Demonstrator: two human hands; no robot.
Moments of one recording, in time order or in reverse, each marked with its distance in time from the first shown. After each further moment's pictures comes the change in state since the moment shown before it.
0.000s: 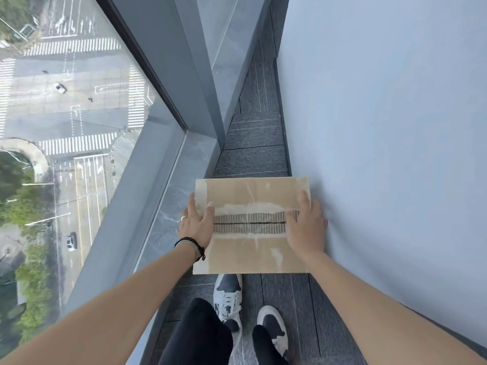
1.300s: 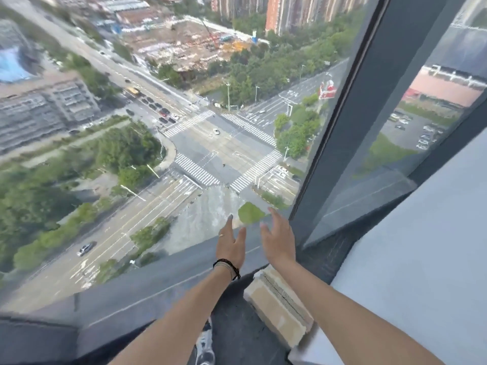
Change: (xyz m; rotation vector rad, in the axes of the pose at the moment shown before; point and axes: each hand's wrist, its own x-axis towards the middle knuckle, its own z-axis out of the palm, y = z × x) left_hand -0.459 0.169 -0.261 -0.638 0.635 0.132; right_hand -0.351 -0.320 -0.340 0.024 -0.276 -0.969
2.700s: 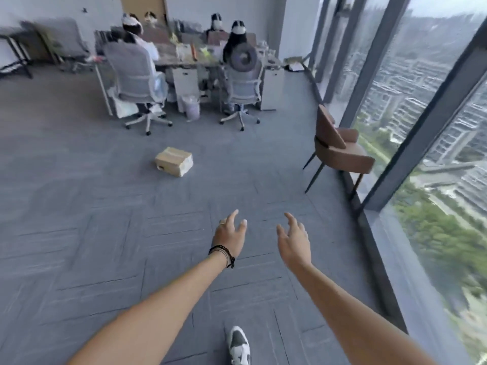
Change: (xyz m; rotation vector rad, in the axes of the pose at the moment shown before) left_hand -1.091 -0.424 -0.496 -0.323 1.865 -0.869; right_hand -1.144 -0.295 0.363 -0.197 -1.446 -1.485
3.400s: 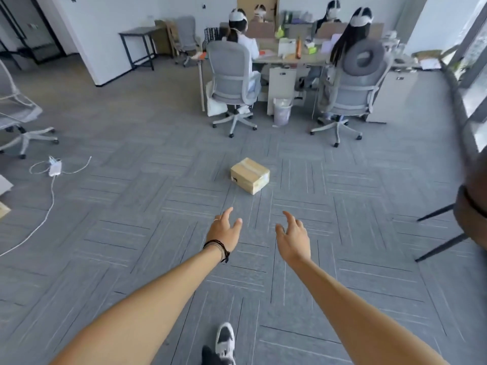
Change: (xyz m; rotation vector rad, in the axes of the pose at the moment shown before) left_hand 0.400 -0.090 -0.230 0.088 0.311 -0.281; right_hand 0.371 -0.267 0.270 -0.026 -0.358 -0.309
